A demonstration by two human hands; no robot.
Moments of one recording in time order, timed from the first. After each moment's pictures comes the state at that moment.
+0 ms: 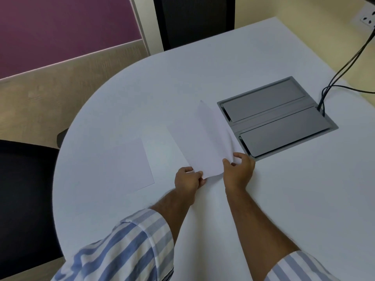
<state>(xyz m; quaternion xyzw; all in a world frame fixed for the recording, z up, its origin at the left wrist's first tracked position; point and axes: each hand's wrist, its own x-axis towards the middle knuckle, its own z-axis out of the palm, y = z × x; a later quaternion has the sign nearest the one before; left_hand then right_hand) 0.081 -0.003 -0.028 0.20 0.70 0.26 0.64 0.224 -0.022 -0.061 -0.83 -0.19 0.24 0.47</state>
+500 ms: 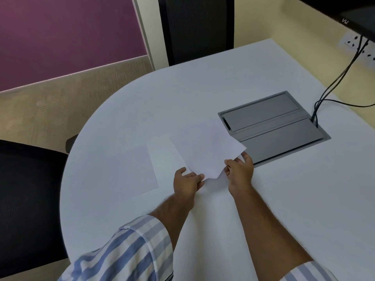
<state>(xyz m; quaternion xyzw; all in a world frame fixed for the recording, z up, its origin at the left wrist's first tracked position) 0.068 -0.014 -0.002 0.18 0.65 0.36 0.65 0.229 -0.018 -0.013 -0.62 -0.01 0.46 0.63</state>
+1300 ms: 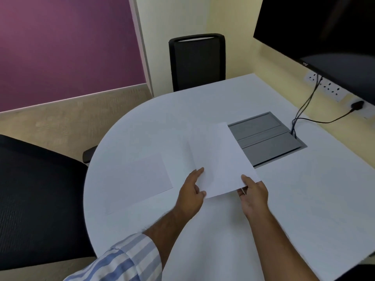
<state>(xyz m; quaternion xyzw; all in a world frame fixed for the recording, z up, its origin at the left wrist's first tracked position) -0.031 -0.090 0.064 0.62 0.51 0.26 0.53 0.176 -0.132 0.054 -0.57 0.05 0.44 0.69</state>
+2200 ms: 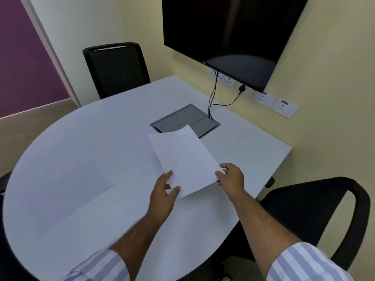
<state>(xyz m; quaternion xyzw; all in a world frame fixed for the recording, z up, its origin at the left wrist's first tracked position) 0.024 -0.228 0.084 0.67 0.42 0.26 0.55 0.261 -0.322 0.107 -0.83 -0.19 0.22 0.48</state>
